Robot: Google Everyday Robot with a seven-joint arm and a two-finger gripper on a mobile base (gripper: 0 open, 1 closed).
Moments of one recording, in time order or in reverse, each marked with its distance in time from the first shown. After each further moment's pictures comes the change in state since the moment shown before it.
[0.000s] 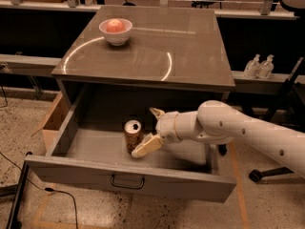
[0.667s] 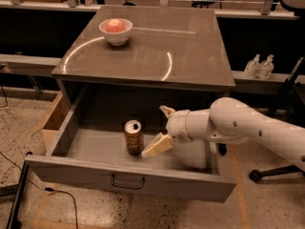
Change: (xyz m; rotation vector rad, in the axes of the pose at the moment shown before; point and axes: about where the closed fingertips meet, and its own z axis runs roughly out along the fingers) arm 0.002 -0.001 -0.042 0.047 0.056 -0.019
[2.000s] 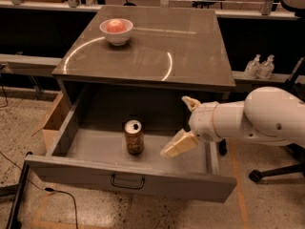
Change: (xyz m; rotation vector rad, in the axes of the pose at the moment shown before) arm -0.030 0.015 -0.103 0.113 0.093 -0.040
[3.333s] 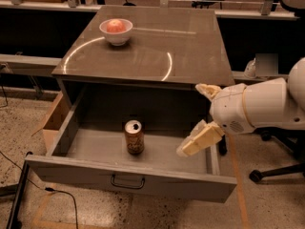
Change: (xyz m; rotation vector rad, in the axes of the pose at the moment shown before) arm -0.044 0.016 -0.085 -0.046 0.033 -0.015
